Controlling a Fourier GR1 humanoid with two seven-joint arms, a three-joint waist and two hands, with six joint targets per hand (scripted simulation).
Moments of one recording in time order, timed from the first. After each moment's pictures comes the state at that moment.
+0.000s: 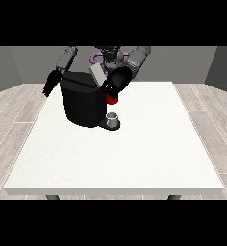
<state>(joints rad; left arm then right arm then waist) -1.28 0.49 0.12 -0.63 -0.84 -0.27 -0.22 -0.49 -0.08 -0.06 -1.29 0.17 -0.18 0.02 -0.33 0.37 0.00</state>
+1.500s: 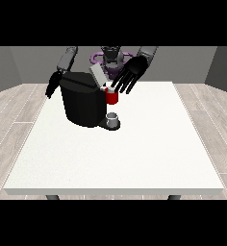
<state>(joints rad) -1.24 0.46 0.07 -0.65 -0.92 -0.24 -0.24 -0.43 -0.10 -0.11 -1.19 0.17 -0.21 -0.02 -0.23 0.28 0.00</state>
